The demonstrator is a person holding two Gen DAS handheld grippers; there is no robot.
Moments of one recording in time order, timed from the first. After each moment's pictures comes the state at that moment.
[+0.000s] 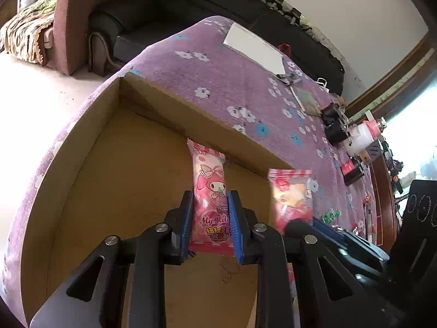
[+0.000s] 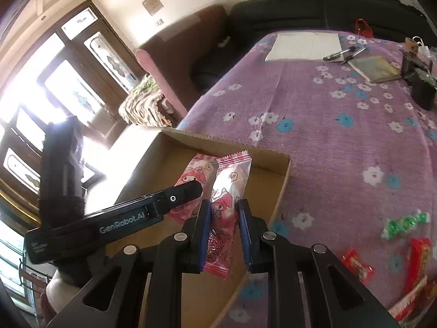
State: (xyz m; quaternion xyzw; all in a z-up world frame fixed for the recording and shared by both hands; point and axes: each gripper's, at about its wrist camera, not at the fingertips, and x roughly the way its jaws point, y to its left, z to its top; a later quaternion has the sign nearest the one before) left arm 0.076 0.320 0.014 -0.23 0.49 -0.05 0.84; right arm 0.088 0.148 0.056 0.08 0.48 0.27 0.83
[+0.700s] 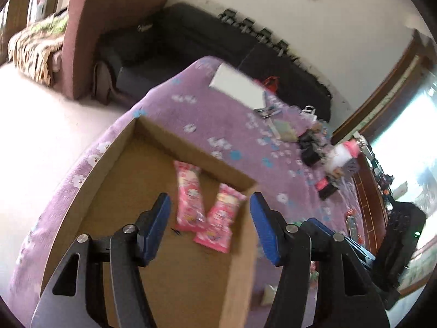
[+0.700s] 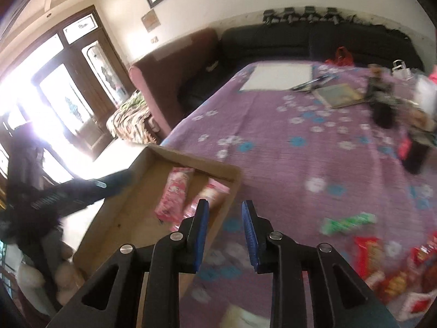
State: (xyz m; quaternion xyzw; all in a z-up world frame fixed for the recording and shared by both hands) left arm 0.009 0.313 0.087 -0.23 0.39 -0.04 0.89; right arm 0.051 0.083 0.090 0.06 0.41 0.23 0.88
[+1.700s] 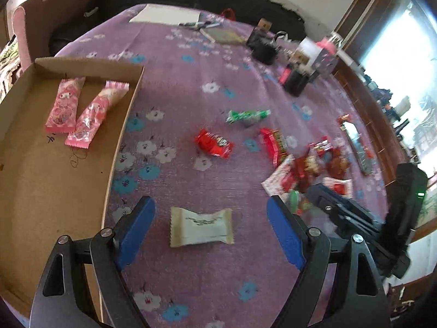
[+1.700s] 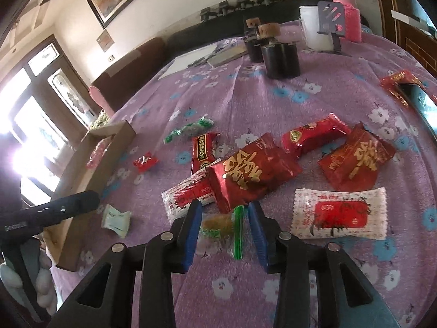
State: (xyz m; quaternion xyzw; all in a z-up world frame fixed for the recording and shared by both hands) left arm -0.012 0.140 0.027 -0.10 0.50 -0.10 0.85; right arm -0.024 -0.093 0.016 0.12 0.43 0.14 0.88
